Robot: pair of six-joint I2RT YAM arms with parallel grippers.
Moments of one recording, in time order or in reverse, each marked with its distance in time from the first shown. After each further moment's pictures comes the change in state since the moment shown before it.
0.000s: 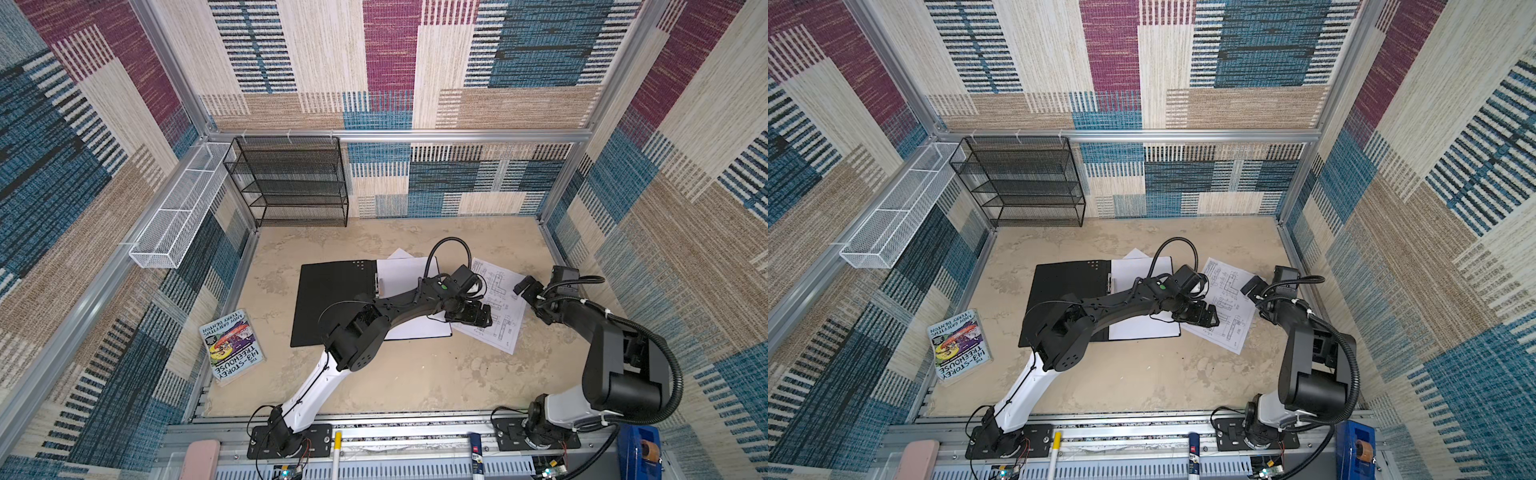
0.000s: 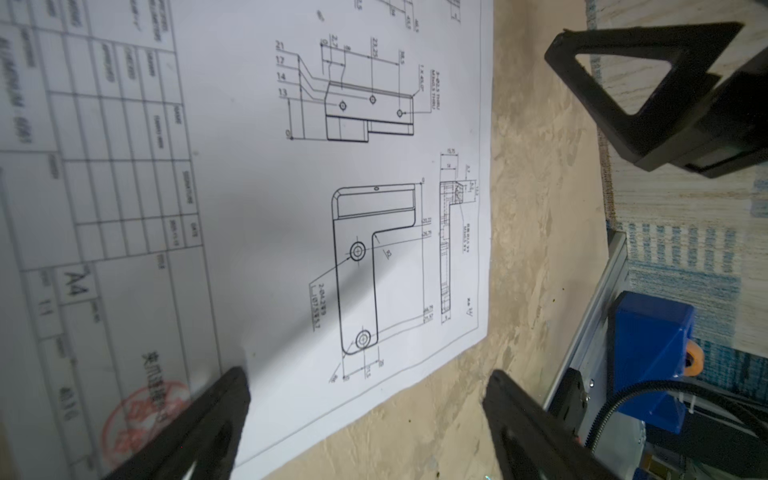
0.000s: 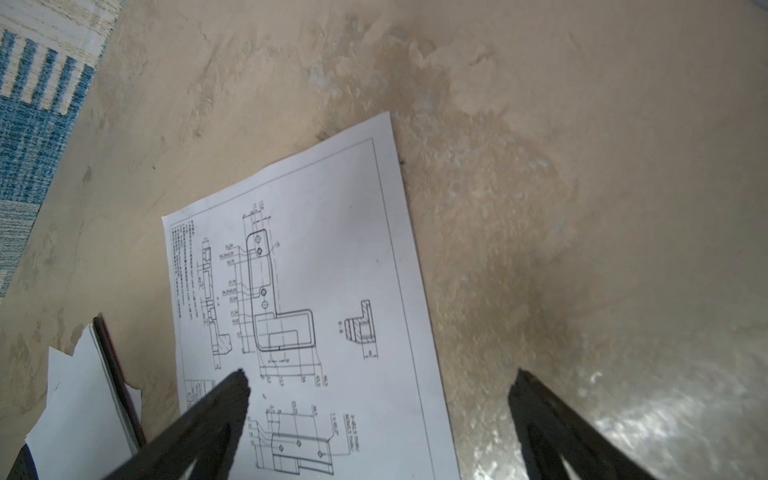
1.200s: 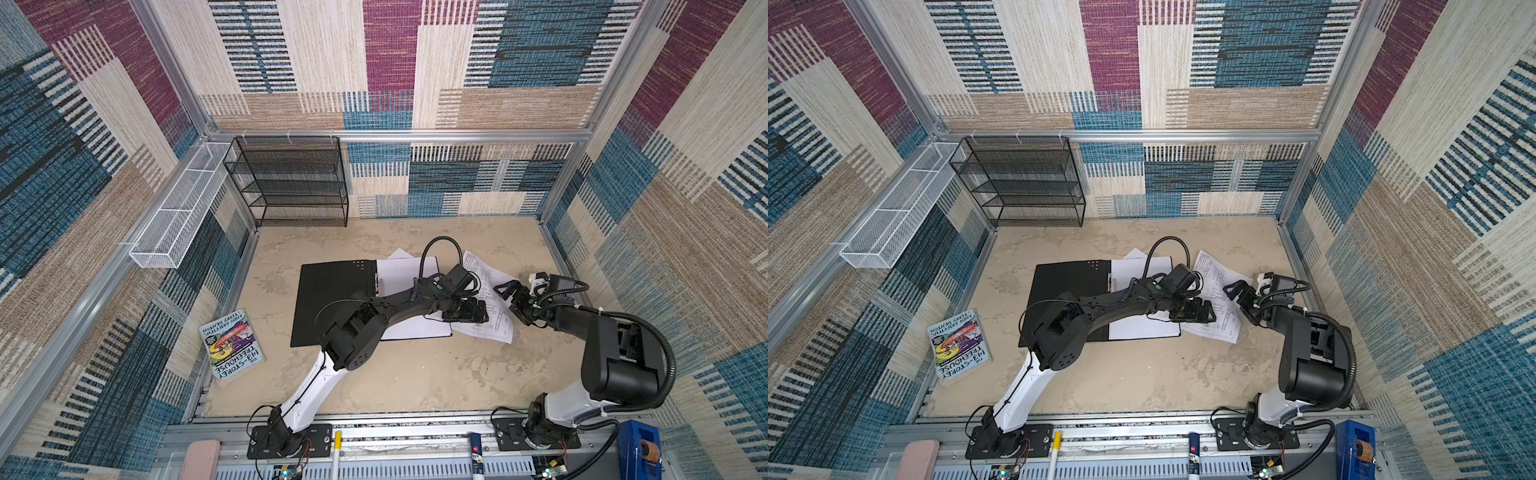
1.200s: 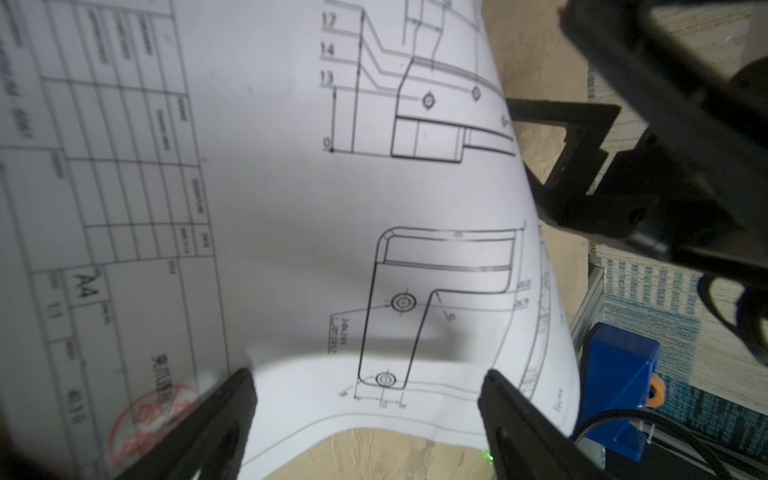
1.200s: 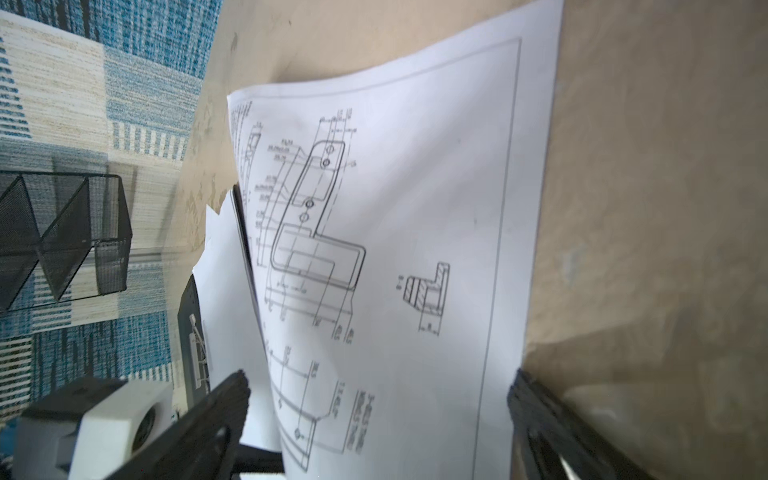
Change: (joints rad) left arm 0.012 -0.007 -0.043 0.055 0.009 -0.102; right arm -0.001 0.026 -0.121 0.151 -0.466 -0.013
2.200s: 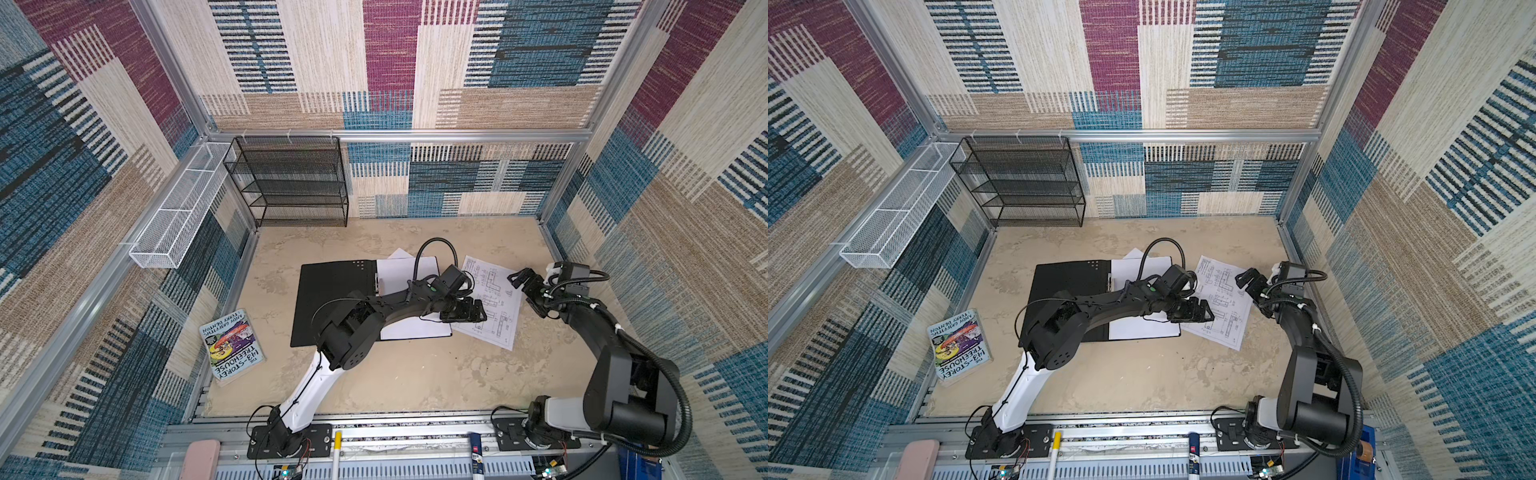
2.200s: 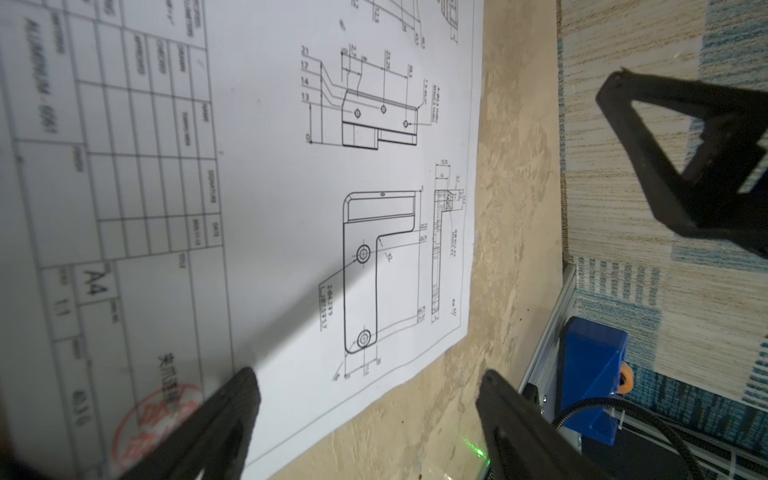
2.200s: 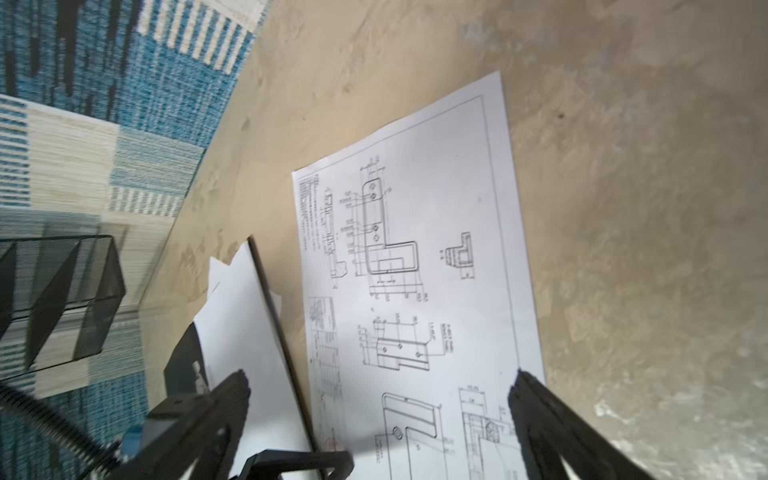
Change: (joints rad) left arm 0.024 -0.039 -0.112 0.122 0.046 -0.021; right arm -0.009 -0.146 0.166 -0.274 0.216 0.016
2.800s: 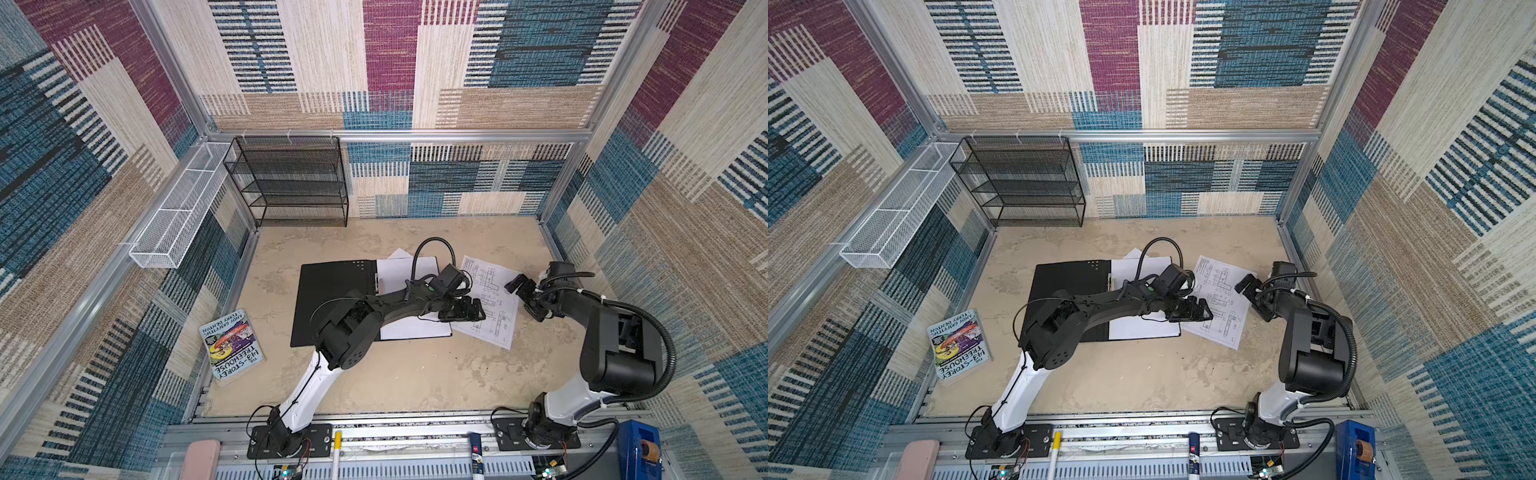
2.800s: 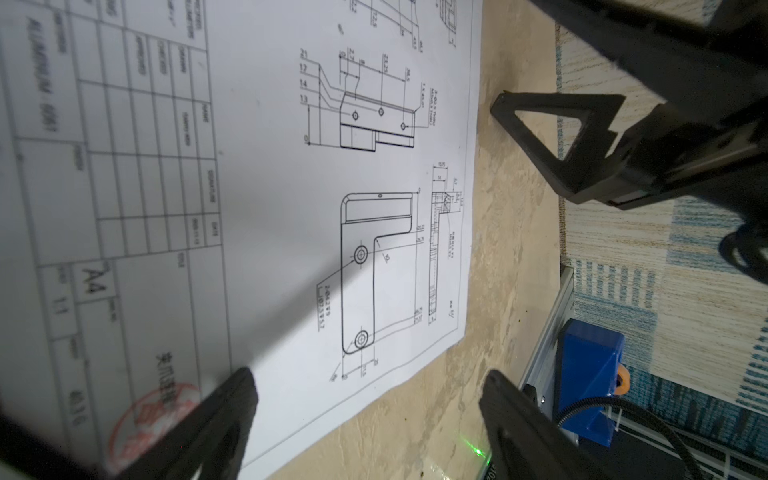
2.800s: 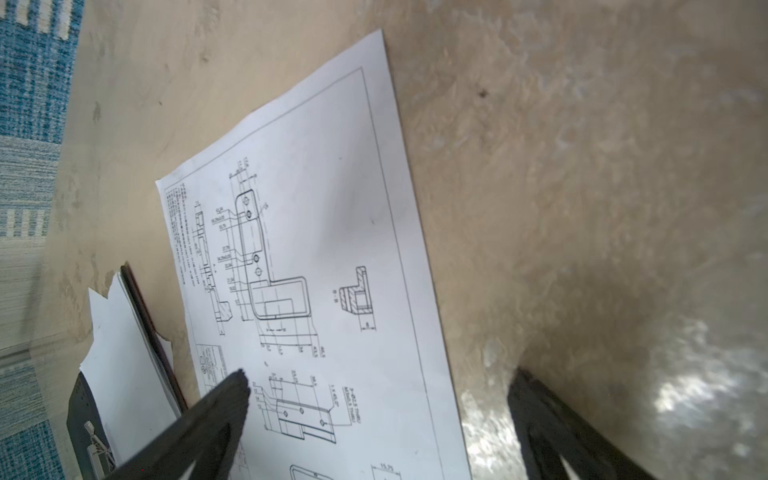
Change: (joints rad) left arm 0.010 -0.009 -0.018 0.013 0.005 -0.004; right arm 0.023 0.230 0.032 0.061 0.084 -0.017
